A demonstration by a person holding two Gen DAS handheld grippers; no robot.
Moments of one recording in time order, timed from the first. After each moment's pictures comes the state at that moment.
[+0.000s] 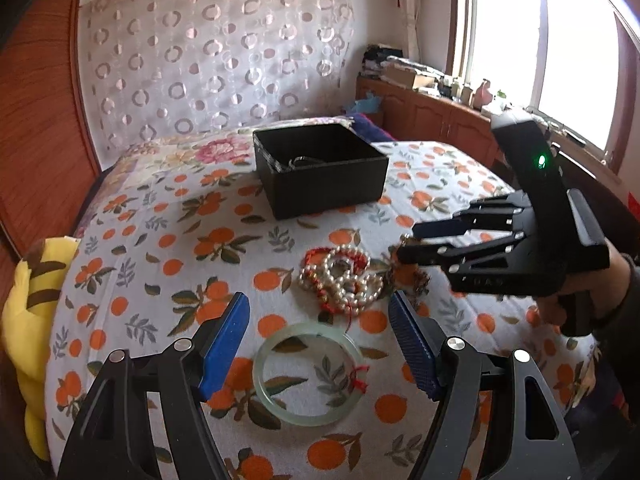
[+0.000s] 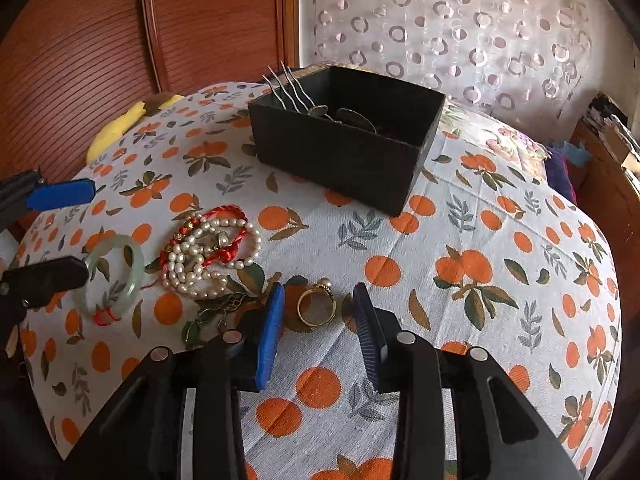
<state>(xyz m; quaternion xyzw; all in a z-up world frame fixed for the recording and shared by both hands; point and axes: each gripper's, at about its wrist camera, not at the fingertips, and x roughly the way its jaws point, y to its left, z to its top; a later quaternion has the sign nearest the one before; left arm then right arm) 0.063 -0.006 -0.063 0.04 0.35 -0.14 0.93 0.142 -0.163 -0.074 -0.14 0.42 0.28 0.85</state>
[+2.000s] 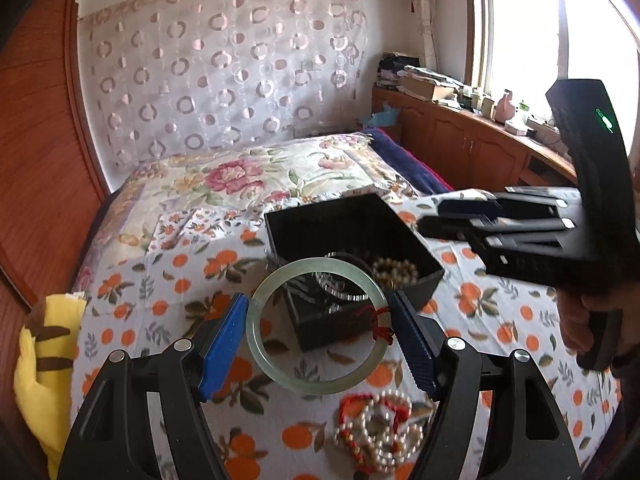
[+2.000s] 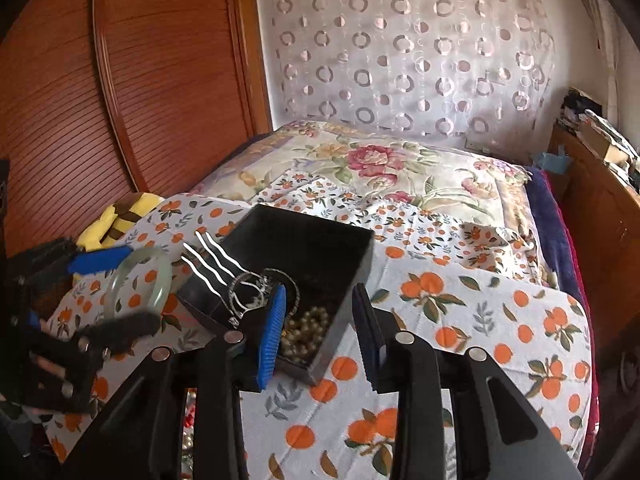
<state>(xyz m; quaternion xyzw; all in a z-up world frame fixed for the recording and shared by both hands) 0.182 -0.024 -0.021 0.05 0.33 -0.11 0.93 0.234 -0.183 0.001 -0.06 0.35 0.25 0.90</state>
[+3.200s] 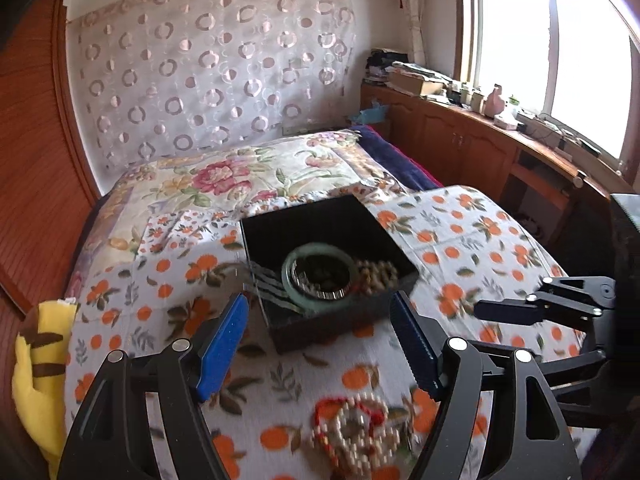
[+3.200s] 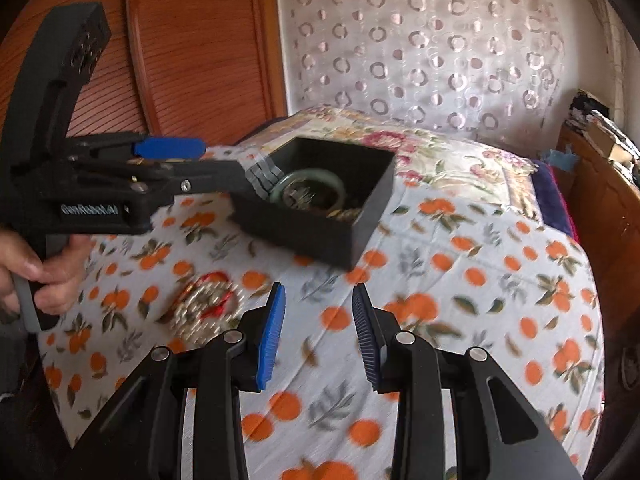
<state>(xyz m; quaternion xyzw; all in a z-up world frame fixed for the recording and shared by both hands) 0.172 -0.035 -0.019 0.06 0.34 -0.14 0.93 0.143 -0.195 -0.036 -0.08 0.36 0.28 0.89</state>
